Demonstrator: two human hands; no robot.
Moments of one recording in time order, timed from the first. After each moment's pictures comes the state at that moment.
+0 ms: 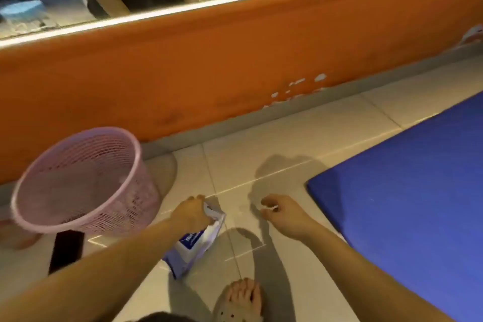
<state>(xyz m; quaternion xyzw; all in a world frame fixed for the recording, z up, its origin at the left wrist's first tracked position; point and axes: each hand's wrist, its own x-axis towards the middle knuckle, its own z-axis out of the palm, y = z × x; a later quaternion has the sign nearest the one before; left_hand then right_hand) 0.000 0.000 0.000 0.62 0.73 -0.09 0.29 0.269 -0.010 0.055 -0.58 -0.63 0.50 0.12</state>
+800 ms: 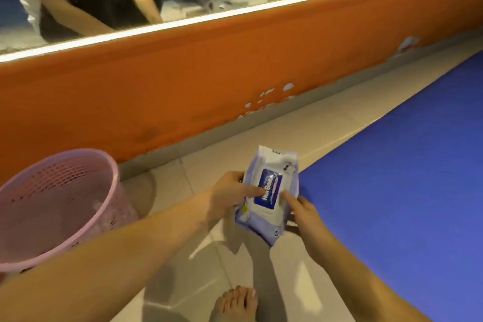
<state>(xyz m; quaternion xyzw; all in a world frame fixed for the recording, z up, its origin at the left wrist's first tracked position) 0.118 0.033 0.083 0.48 0.56 0.23 0.63 0.301 -0.042 0.063 -0.64 -0.30 0.58 0.40</state>
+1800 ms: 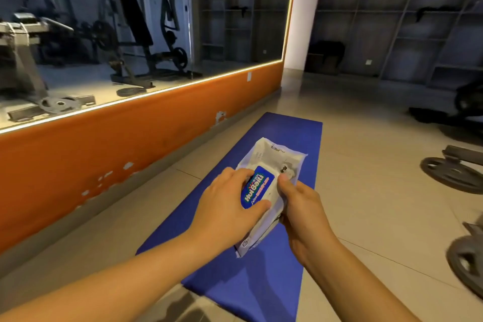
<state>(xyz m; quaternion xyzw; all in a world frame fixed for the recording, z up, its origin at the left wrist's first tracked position) 0.422 -0.199 0.313 0.87 0.28 0.32 0.25 0.541 -0.290 0.315 -0.57 -0.21 0.32 0.73</state>
